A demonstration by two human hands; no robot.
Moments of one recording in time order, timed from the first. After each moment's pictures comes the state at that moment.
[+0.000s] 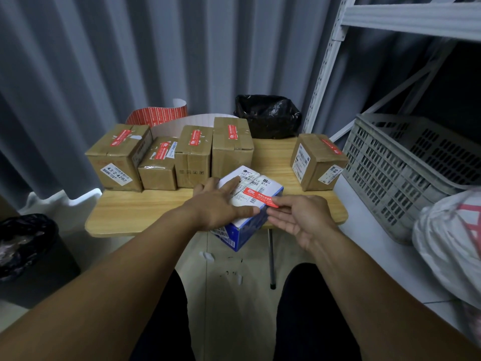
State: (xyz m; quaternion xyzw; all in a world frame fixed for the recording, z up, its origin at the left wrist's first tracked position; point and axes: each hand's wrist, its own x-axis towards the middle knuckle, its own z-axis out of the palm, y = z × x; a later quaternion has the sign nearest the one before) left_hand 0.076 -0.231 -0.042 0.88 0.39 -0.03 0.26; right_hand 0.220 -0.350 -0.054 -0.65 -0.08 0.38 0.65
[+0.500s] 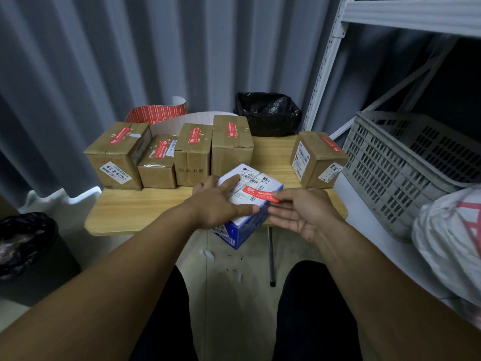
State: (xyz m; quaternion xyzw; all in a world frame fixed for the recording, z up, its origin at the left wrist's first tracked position) left_hand 0.077 -0.230 -0.042 0.88 0.39 -0.03 0.26; right_hand 0.223 -0.349 -0.041 -0.68 -0.10 0.40 0.60
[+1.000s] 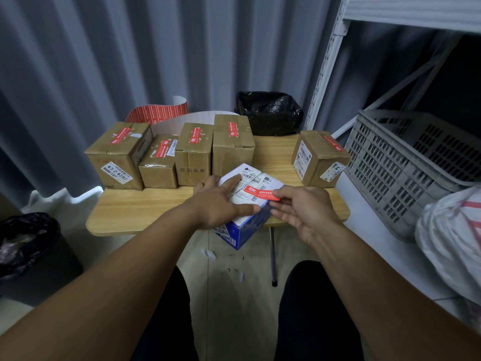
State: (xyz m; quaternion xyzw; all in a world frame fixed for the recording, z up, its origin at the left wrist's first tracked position) left_hand 0.077 -0.227 -0.047 0.88 0.39 -0.03 0.26; right_hand 0.218 -0.345 -0.045 -0.66 -0.10 0.36 0.65
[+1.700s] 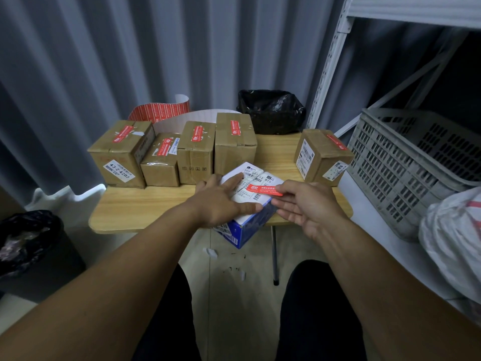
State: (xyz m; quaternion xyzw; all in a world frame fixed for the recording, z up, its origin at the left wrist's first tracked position) left_hand 0.077 -0.229 -0.045 0.88 0.40 -0.03 0.27; right_hand 0.220 -0.344 -0.037 -0.68 -0.12 0.38 0.61
